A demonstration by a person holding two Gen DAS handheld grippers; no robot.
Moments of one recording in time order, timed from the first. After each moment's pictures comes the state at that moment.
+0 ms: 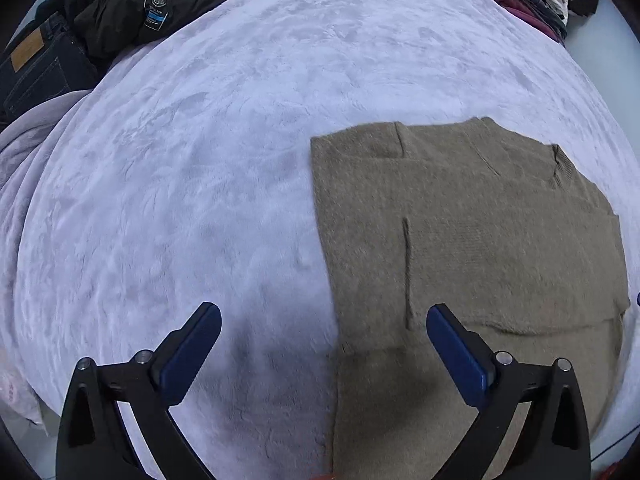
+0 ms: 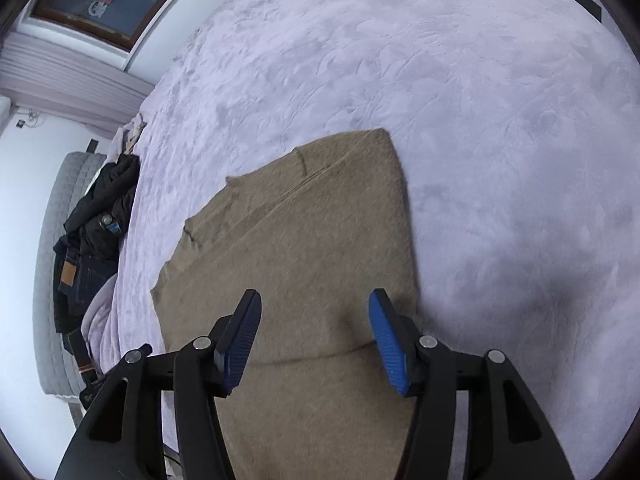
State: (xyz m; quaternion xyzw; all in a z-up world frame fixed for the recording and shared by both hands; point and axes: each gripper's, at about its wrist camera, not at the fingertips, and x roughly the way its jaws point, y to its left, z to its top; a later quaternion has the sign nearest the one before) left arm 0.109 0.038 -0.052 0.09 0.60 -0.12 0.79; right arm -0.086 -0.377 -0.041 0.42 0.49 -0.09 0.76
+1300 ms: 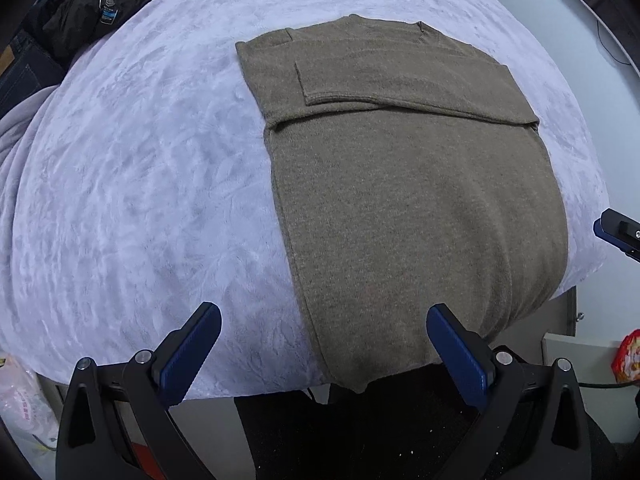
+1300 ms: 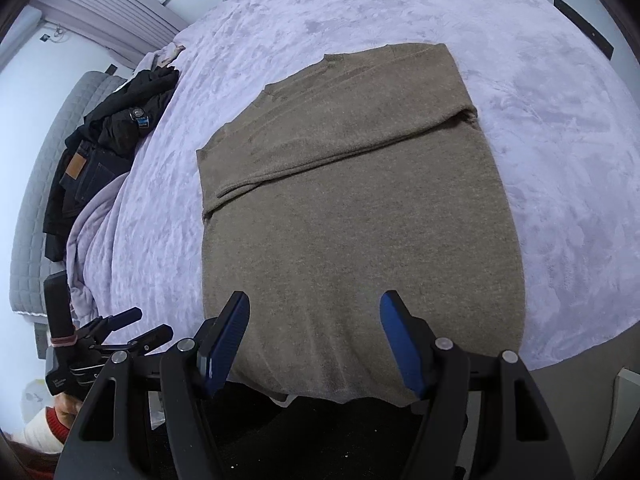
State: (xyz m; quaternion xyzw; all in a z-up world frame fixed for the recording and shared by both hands) left arm -0.063 0.079 -0.006 0.14 0.63 -0.25 0.72; right arm -0.199 -0.189 0.035 0.34 0.54 -0.07 0.77
